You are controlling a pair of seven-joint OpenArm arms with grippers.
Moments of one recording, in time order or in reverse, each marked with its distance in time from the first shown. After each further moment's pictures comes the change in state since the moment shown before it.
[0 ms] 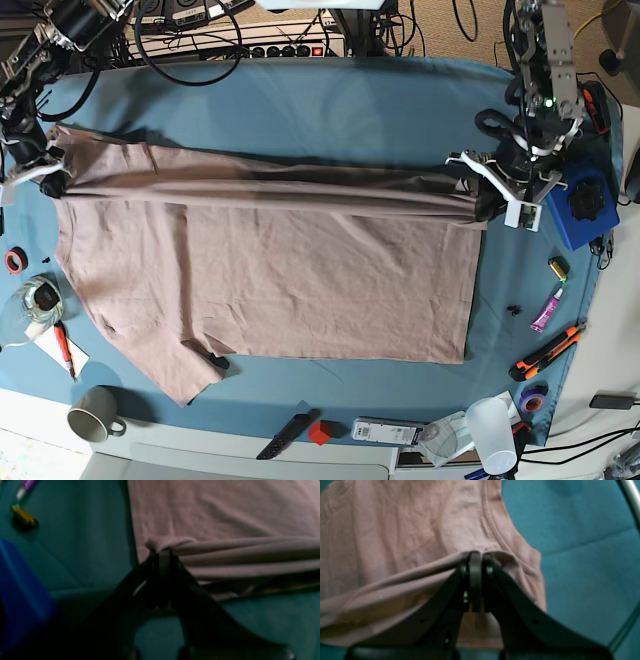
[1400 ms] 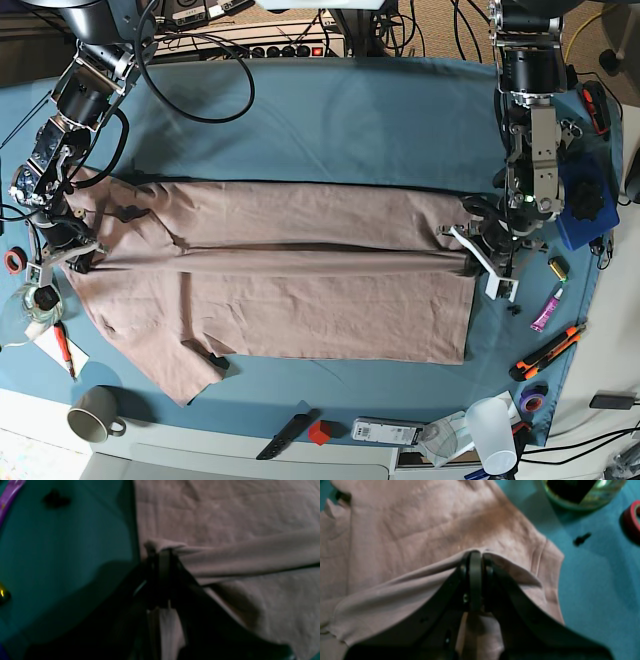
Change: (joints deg) left arm -22.7 0.2 4.1 -25.8 5.6 -1.8 -1.8; right arm 20.3 0.4 -15.5 -21.1 -20.3 -4.1 19.6
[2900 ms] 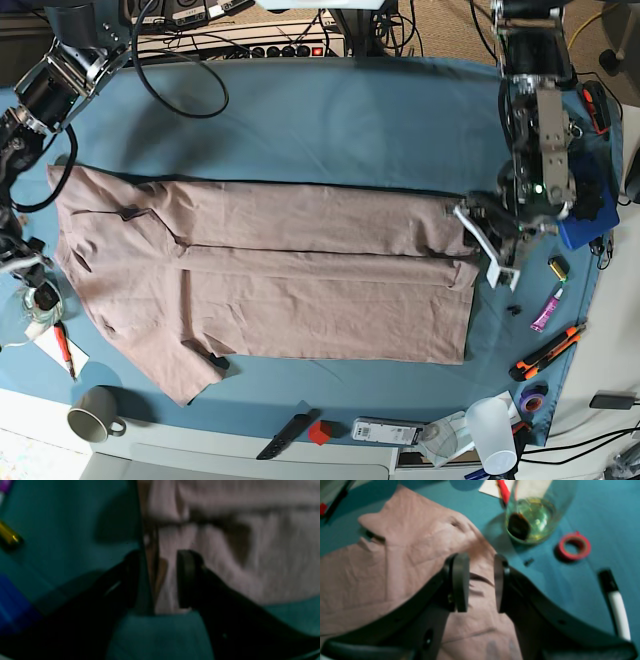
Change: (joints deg) left arm 4.9 -0.1 -0.7 14.8 -1.2 3.1 23.2; right arm 0.7 6.3 7.8 15.4 15.7 -0.6 -24.4
